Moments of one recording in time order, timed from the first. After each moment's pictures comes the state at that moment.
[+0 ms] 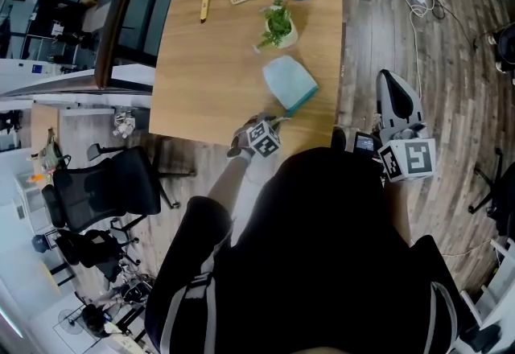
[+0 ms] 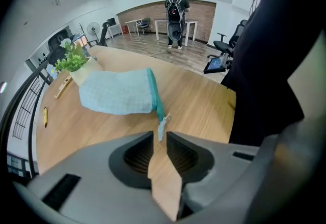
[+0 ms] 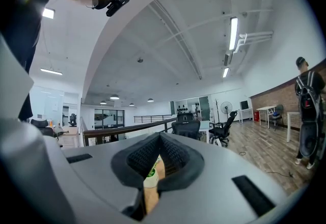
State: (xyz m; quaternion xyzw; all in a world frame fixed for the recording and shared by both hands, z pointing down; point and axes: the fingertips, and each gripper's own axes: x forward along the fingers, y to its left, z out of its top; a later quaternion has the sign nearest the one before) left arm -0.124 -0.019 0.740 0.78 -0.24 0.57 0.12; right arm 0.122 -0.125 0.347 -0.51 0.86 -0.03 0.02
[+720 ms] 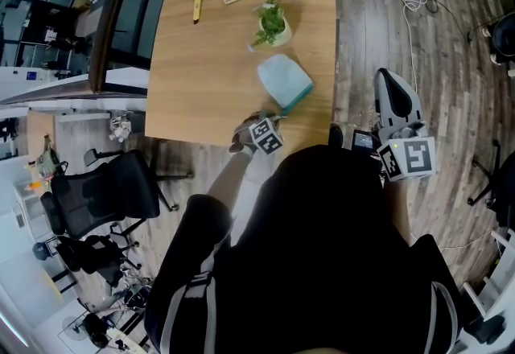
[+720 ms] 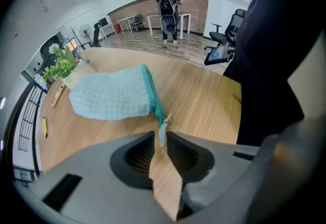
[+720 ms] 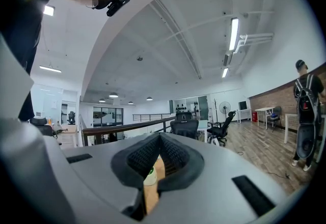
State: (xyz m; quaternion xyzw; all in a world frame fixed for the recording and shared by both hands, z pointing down) left arm -0.119 -0.024 0.759 0.77 -0.21 0.60 0.09; right arm 0.124 -0.119 0.347 -0.52 0.86 -0.03 0.00
